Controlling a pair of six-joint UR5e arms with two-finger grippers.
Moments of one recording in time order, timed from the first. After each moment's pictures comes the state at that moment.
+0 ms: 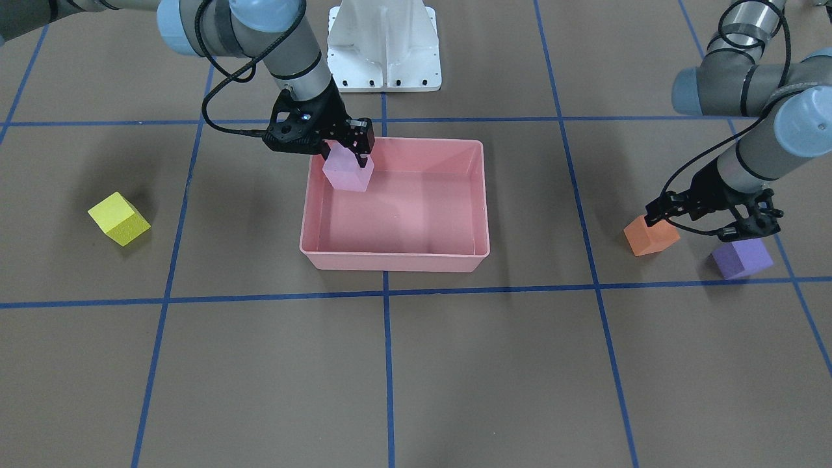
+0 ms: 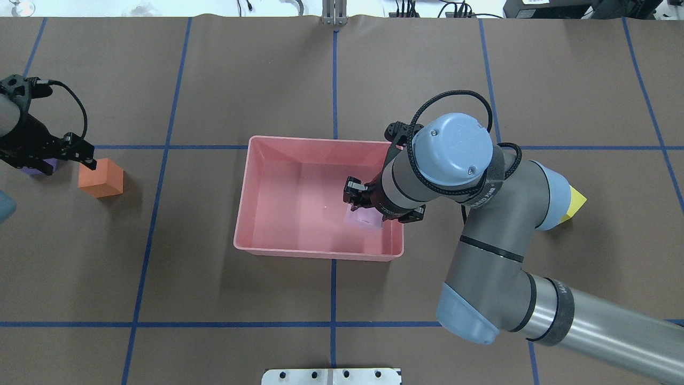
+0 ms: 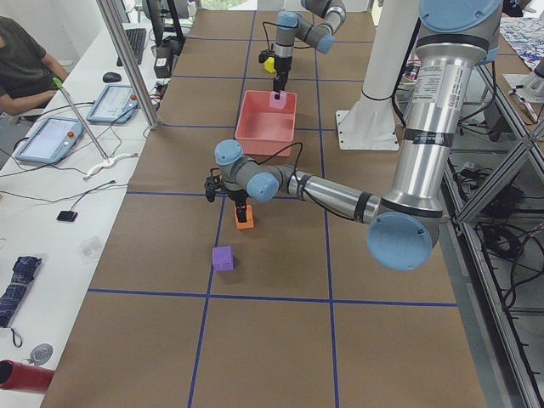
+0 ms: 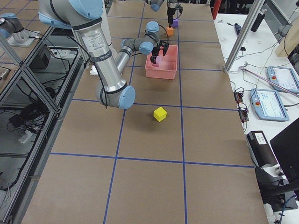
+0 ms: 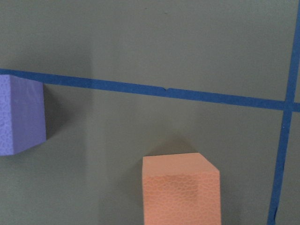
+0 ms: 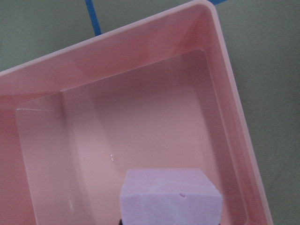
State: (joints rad) left arm -1.01 -1.75 -1.63 -1.85 -2.28 -0.87; right arm 0.51 -0.99 1.85 -1.47 1.90 1.58
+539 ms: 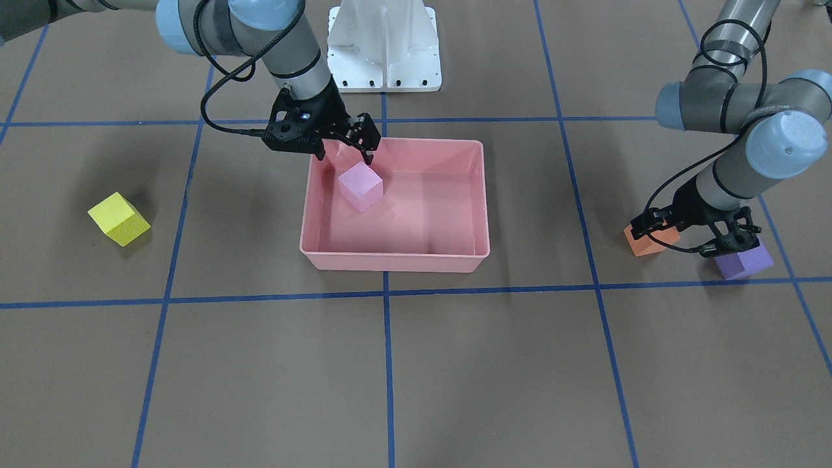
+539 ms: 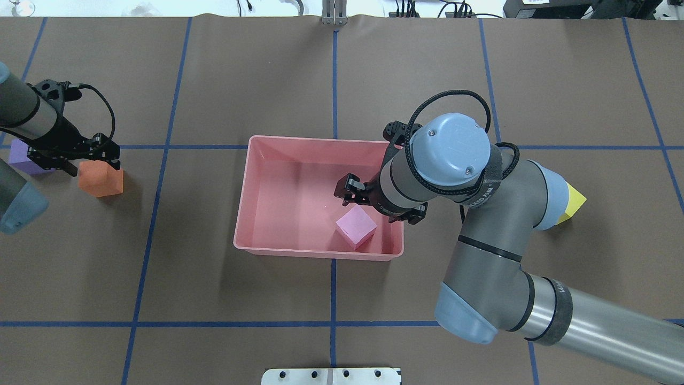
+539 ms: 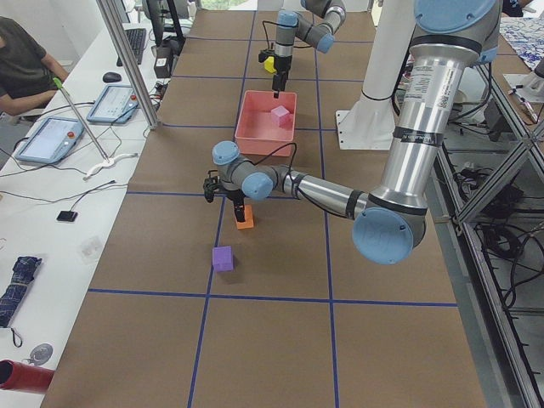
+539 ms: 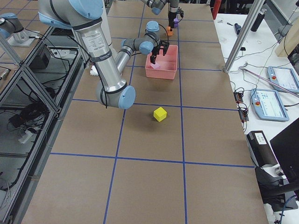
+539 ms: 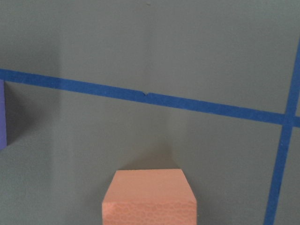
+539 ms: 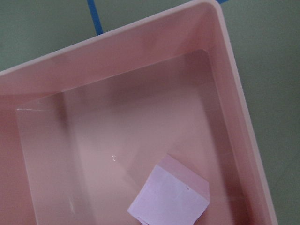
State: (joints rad) left arm -0.98 -1.78 -1.57 -1.87 -2.25 -0.91; right arm 0.51 -0.99 1.86 -1.47 1.90 1.58
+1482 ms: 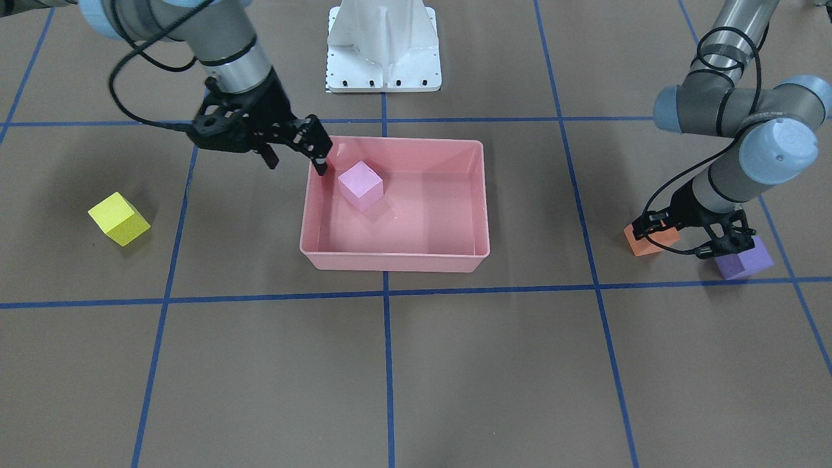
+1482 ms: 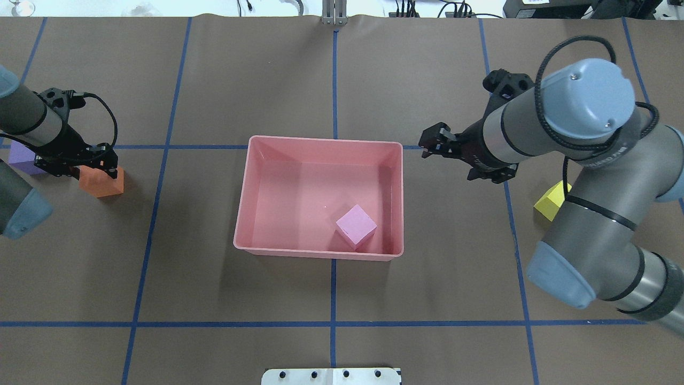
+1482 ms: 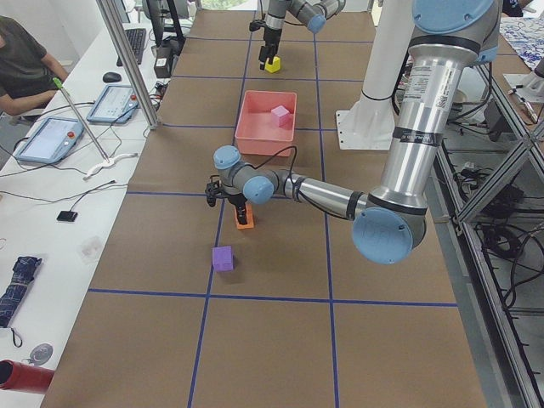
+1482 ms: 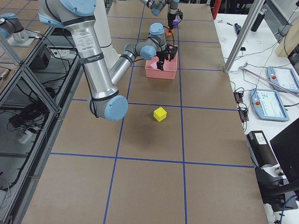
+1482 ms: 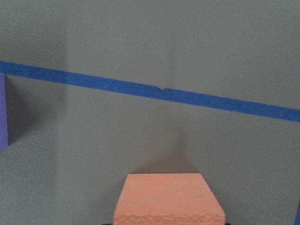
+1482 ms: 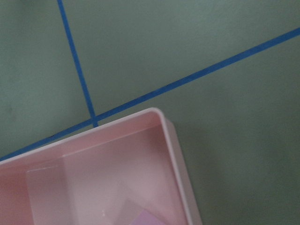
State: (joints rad) left arm -0.96 -1.78 -1.56 -1.87 -2.25 -0.92; right arm 0.72 -1.23 2.03 -1.47 1.92 1.51
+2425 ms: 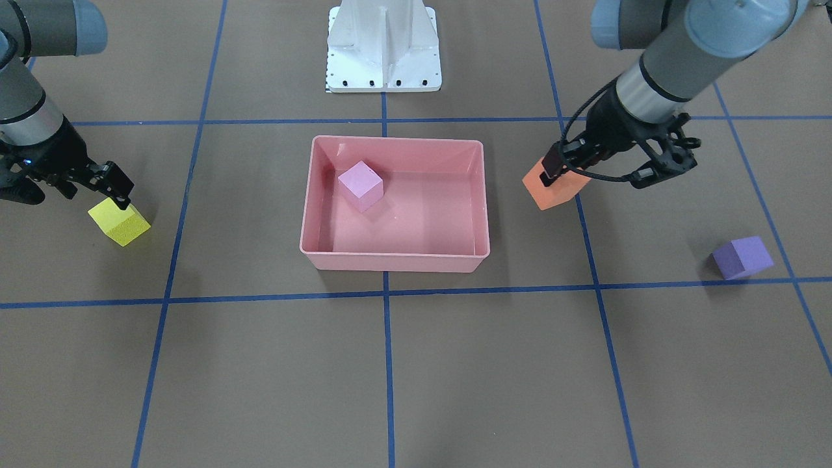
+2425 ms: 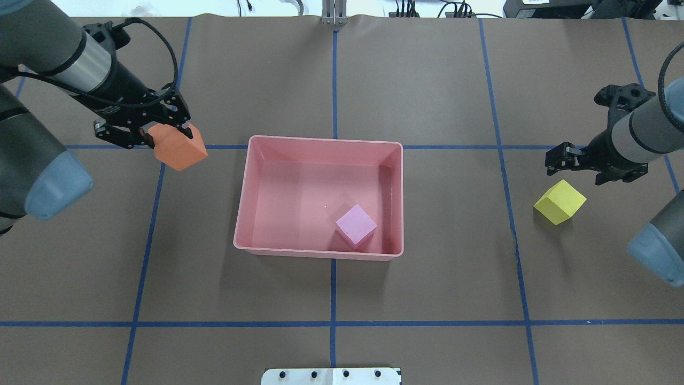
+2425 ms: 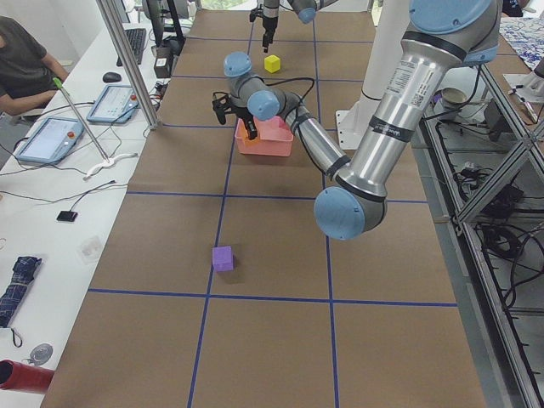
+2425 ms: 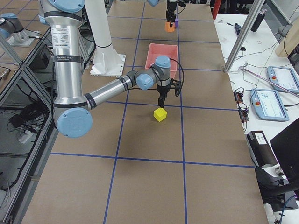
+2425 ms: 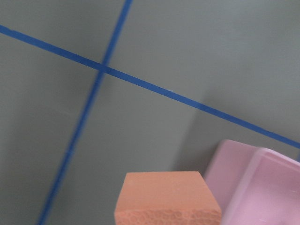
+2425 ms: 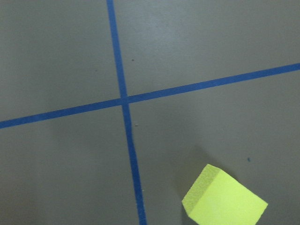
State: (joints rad) left arm -0.90 -2.07 -1.91 -1.53 -2.31 -1.40; right arm 0.92 -1.54 1.95 -1.43 2.06 1.09
